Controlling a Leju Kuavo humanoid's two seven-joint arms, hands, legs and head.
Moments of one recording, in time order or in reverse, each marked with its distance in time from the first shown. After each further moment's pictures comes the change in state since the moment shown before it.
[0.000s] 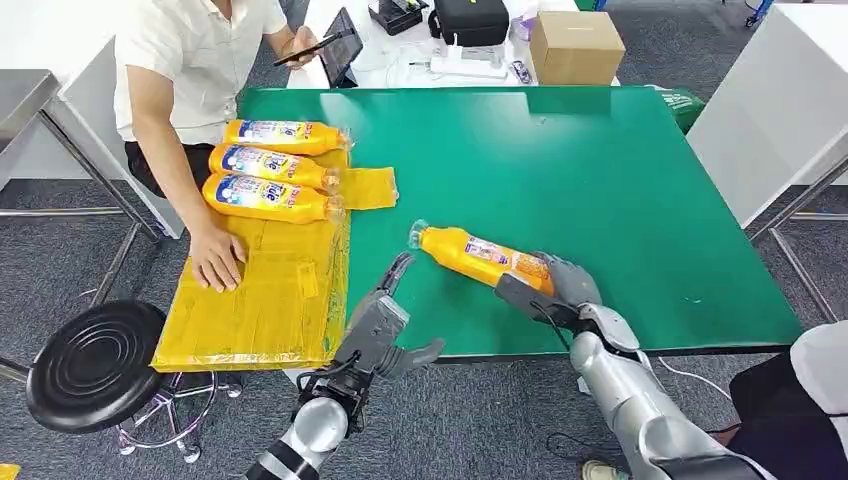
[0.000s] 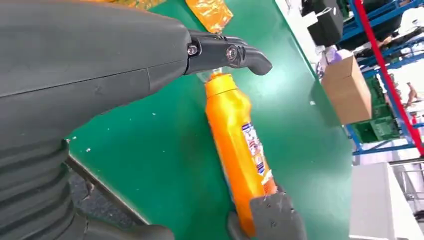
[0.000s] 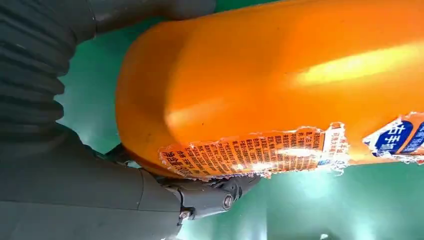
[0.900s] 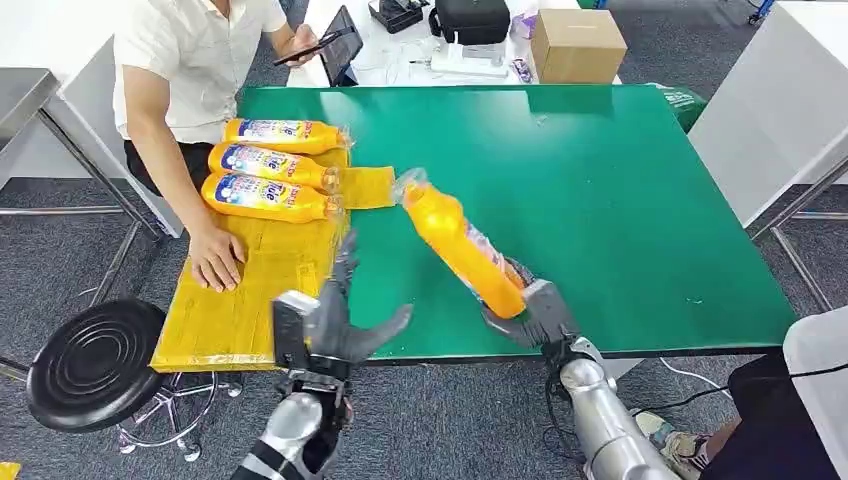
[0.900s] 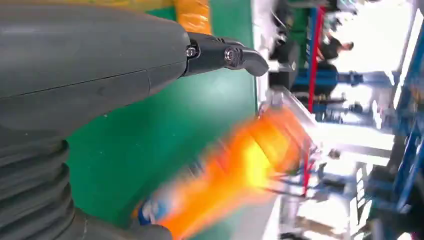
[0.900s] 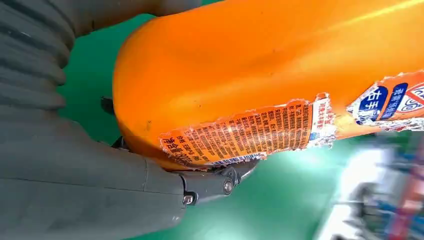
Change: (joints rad) left arm 0.053 0.032 0.062 -0.090 0.503 0.018 -0.253; right arm 0.210 0.094 -0.125 -0.247 -0.704 0.288 -0.461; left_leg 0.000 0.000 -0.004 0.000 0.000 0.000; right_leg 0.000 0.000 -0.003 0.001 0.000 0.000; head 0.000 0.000
